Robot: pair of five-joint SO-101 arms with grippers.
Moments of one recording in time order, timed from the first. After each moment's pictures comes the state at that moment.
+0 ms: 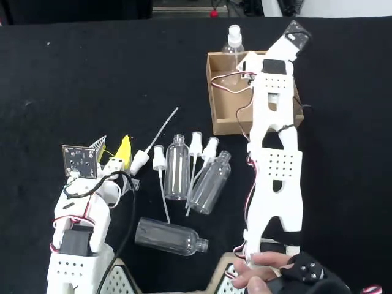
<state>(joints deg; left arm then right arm) 0.3 -103.4 96.1 31.4 1.5 4.0 64.0 -64.0 63.9 -35.6</state>
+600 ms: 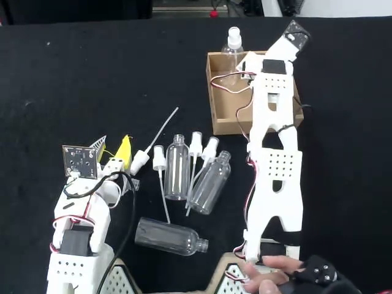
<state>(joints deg) 0.3 -103.4 96.1 31.4 1.5 4.0 64.0 -64.0 64.5 -35.6</state>
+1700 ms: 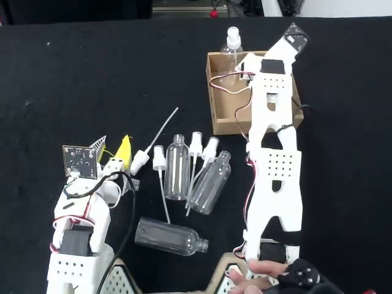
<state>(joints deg) 0.3 -103.4 96.1 31.4 1.5 3.6 64.0 -64.0 66.1 -38.3</state>
